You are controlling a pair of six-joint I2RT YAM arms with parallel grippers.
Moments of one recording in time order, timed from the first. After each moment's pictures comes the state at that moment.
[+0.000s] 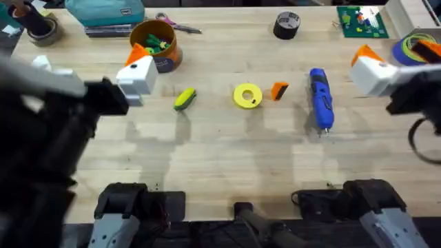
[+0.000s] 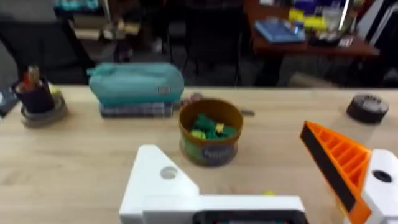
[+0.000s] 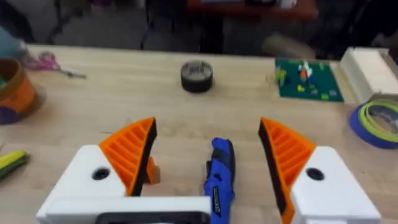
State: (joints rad) left arm -0.01 0.37 0.61 -0.47 0.00 -0.05; right arm 0.00 0.41 0.70 -0.58 -0.03 0.00
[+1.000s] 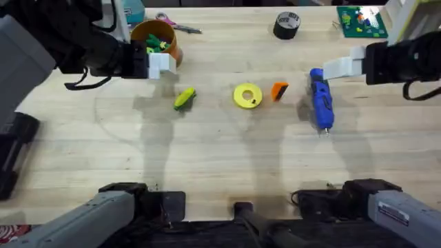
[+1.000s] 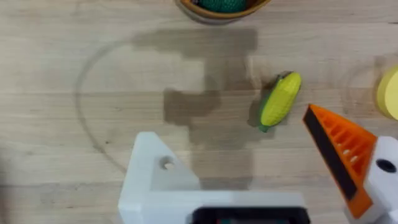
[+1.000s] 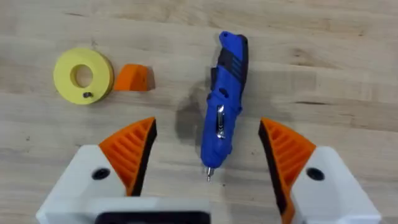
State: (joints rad) left arm -0.01 1.25 1.08 -0.90 0.04 0.00; right arm 0.00 1.11 1.13 -1.09 -0.03 -0.03
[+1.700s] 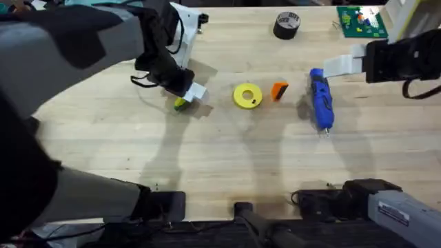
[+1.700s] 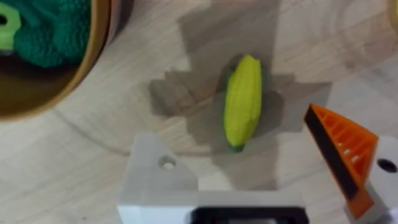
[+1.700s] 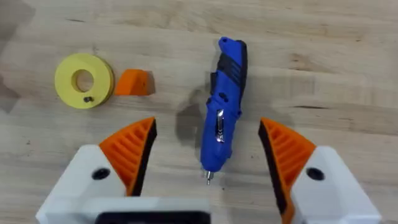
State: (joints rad) left arm -0.22 1.63 1.08 -0.83 0.10 0.24; right arm 0.00 1.11 1.13 -1.07 -0.03 -0.03
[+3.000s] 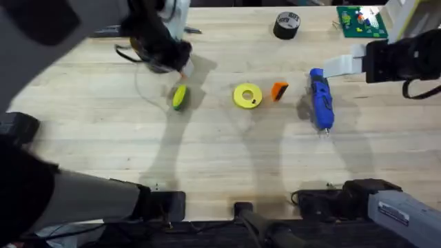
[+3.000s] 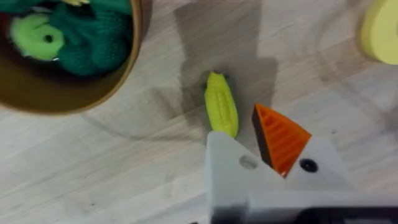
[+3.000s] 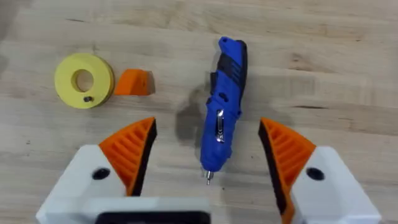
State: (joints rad) left arm -0.21 1.62 1.34 -1.05 0.12 0.19; right arm 0.00 1.11 1.13 -1.07 -0.03 -0.03
